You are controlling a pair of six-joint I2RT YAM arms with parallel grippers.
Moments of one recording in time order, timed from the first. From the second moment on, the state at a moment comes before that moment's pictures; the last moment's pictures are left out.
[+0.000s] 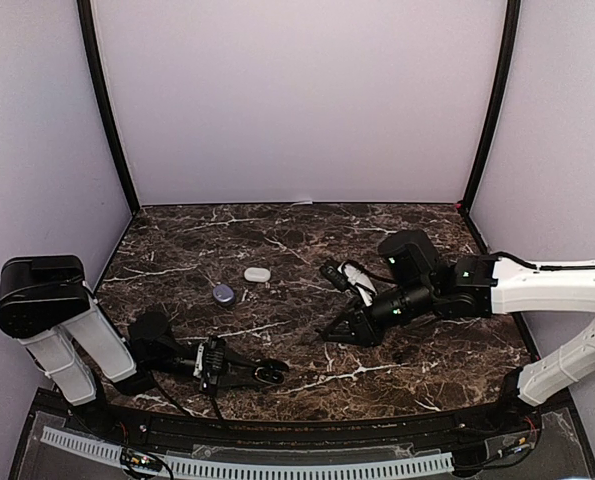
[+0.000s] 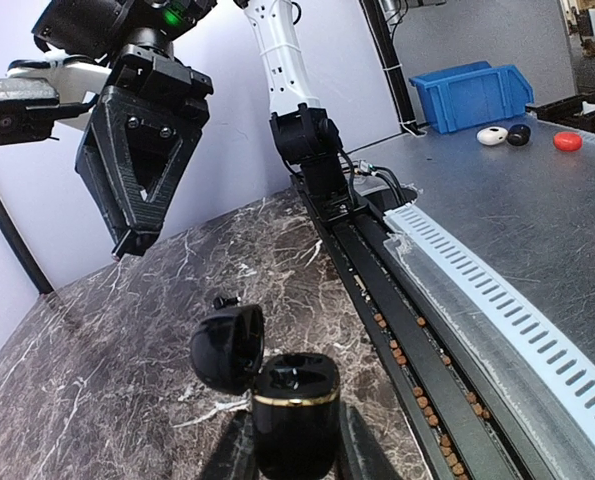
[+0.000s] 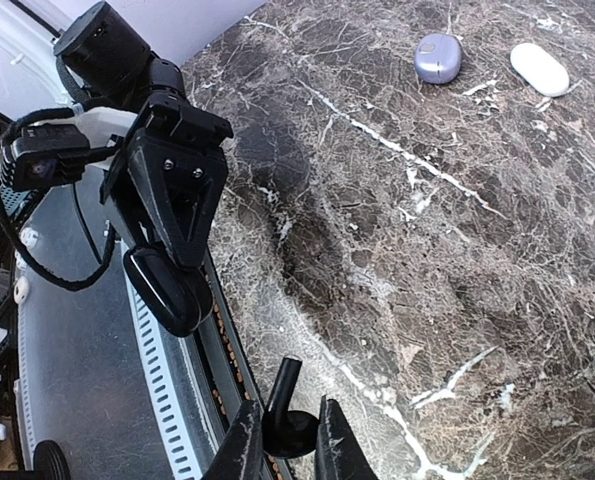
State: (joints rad) left arm -0.96 1.67 0.15 1.46 0.72 0.38; right arm 1.03 1.30 0.88 -0.28 -0.41 0.26
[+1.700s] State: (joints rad) left arm -1.01 1.60 0.24 1.11 0.33 0.46; right arm 1.09 1.59 0.94 -0.10 -0.57 0.62
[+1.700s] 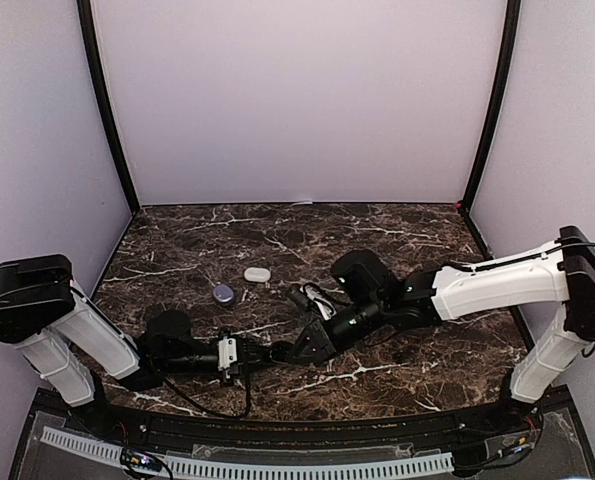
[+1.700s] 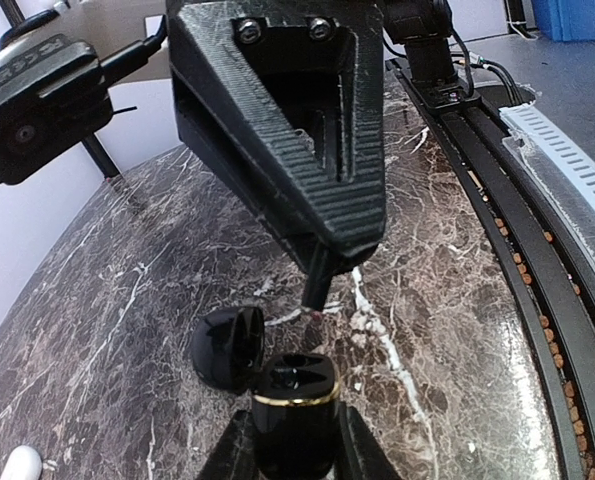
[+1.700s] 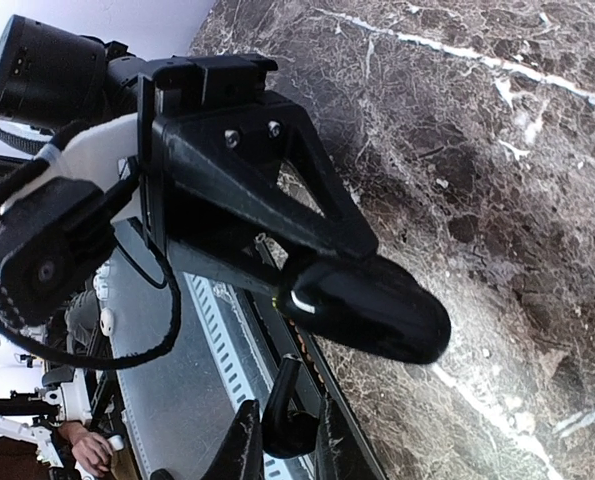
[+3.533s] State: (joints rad) left arm -1.04 1.60 0.25 1.05 0.29 0.48; right arm 1.11 1.72 1.07 -0.16 -0.58 0.62
